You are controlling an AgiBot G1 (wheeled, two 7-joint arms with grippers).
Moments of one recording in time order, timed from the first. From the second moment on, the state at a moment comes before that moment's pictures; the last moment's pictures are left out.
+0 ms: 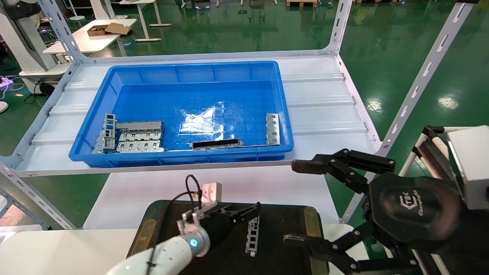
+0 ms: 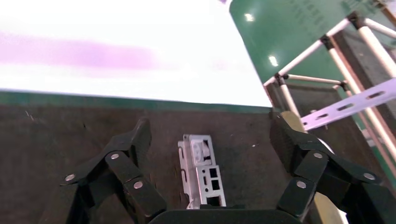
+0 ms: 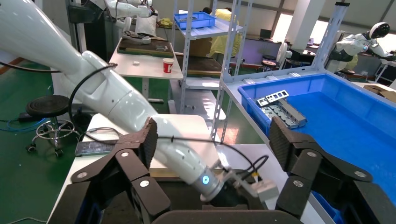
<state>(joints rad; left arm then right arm) -1.12 1.25 1.22 -0.81 1.00 0.08 -0.92 1.11 -0.56 -0.41 1.26 -0.64 -1.45 0.12</state>
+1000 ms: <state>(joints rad) -0.94 0.77 0.82 -1.23 0.79 0.71 -0.33 1.11 -0.56 -0.41 1.26 -0.64 -1.45 0.12</state>
